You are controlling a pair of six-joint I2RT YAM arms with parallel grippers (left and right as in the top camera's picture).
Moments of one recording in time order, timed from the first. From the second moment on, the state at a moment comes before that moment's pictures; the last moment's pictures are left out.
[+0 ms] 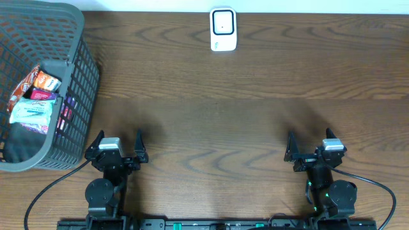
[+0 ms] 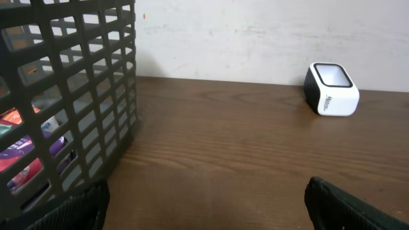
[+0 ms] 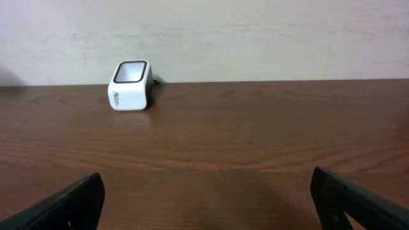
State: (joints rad) left arm -0.01 0.01 0.03 -0.13 -0.02 -0.06; right arm 0.06 0.01 0.01 -0.07 -0.03 0.06
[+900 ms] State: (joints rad) left arm -0.01 0.02 0.08 -0.06 0.40 -0.10; right arm 0.06 0.01 0.01 -0.07 -0.03 0.06
